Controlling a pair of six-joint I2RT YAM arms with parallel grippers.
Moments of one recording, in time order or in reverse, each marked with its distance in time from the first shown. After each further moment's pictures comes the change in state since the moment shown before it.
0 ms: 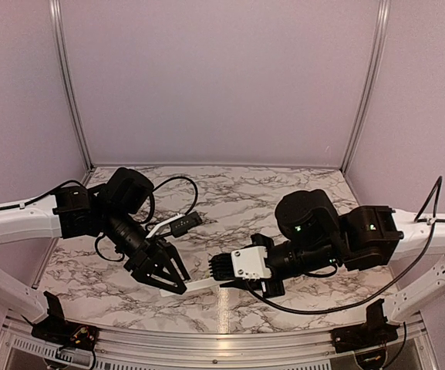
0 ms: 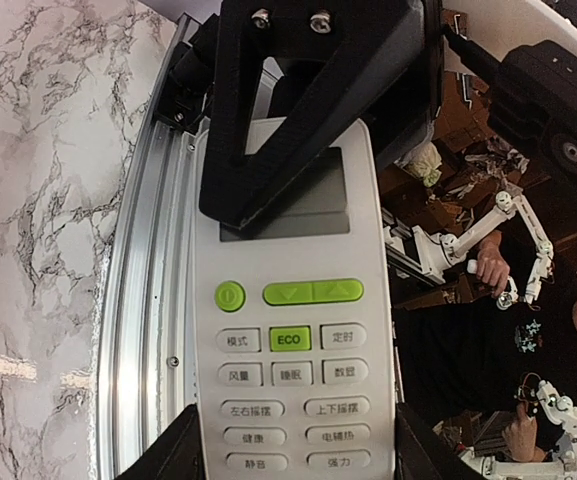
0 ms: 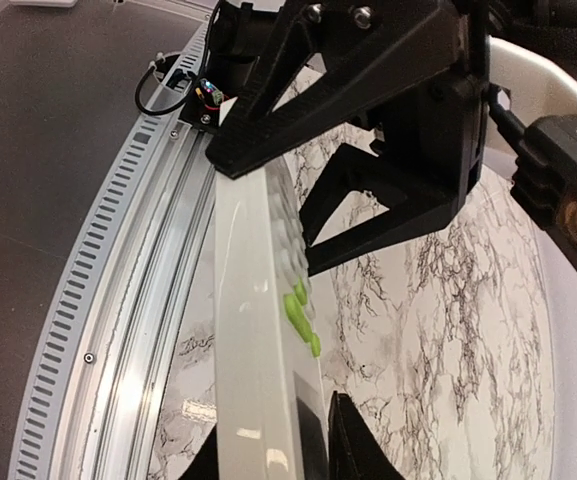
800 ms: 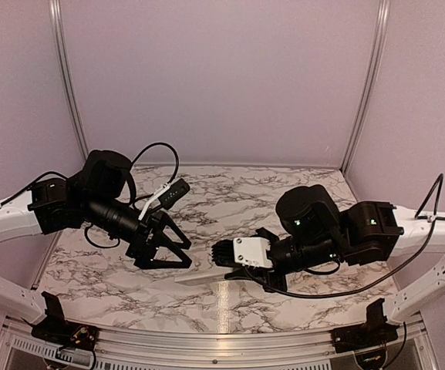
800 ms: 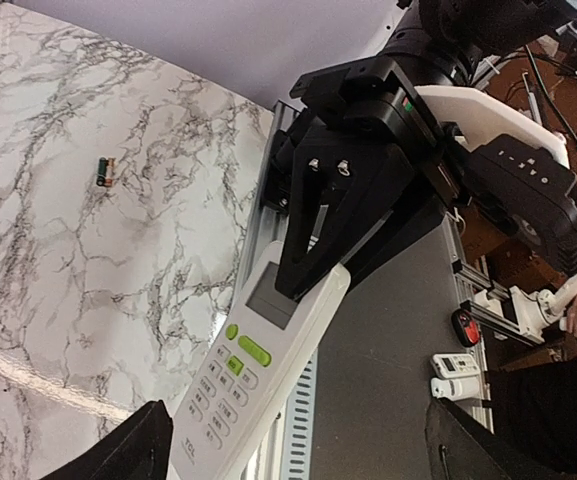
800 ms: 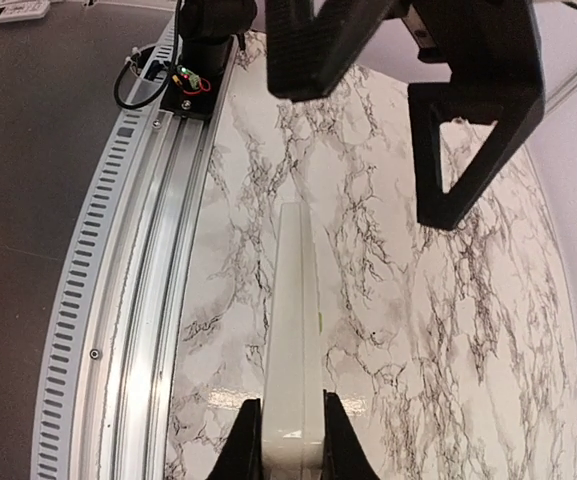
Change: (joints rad) left arm 0.009 -0.095 0.046 0.047 -0.295 -0.003; right arm -0.022 -0.001 0.014 -0.055 0.025 0.088
